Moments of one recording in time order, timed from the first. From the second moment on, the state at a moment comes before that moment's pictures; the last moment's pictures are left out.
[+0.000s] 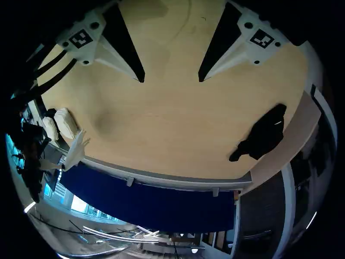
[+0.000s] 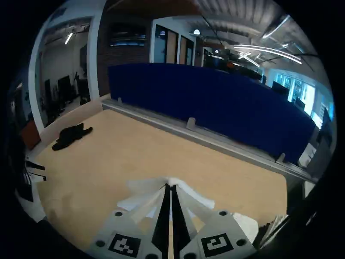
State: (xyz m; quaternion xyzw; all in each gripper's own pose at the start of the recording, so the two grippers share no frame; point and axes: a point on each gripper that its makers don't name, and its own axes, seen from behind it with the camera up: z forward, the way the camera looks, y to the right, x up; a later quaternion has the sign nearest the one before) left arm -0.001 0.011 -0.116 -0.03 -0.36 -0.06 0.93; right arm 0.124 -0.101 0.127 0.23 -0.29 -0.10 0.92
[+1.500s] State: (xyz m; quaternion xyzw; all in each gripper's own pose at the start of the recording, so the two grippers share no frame) left arm -0.004 0.020 -0.106 -0.03 -0.38 -0.05 0.93; right arm 0.135 0.064 0.228 0.12 -0.31 -0.12 0.93
